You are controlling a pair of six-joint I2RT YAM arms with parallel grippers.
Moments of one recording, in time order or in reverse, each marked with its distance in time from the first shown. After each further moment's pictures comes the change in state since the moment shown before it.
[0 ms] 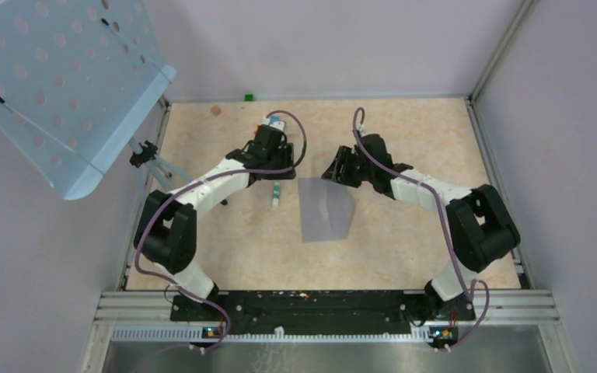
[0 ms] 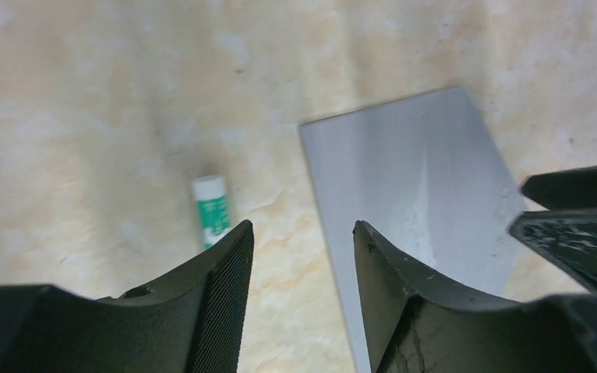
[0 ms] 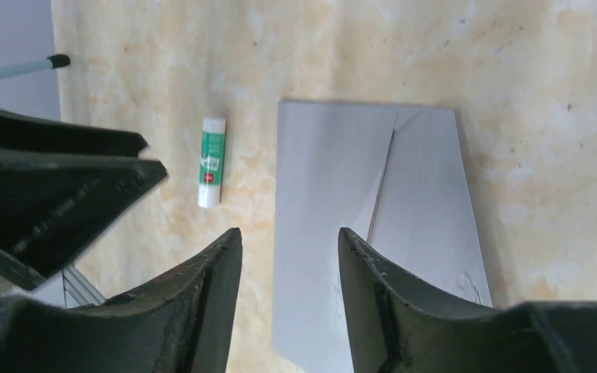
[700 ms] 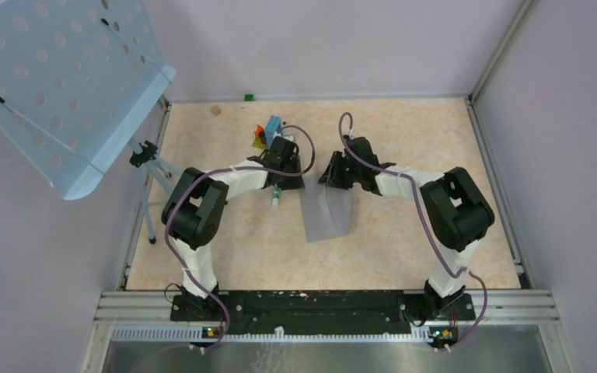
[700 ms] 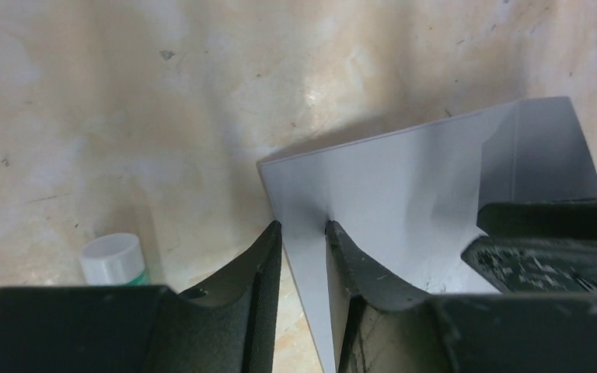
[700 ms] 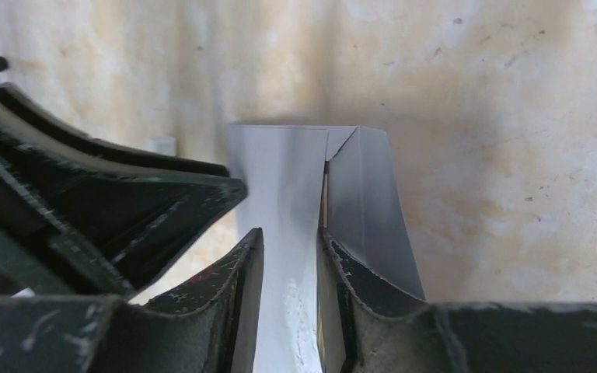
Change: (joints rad) left arm -0.011 0.211 -0.034 0.161 0.064 -0.130; right arm 0.024 0.195 0.058 0.050 0.019 0.002
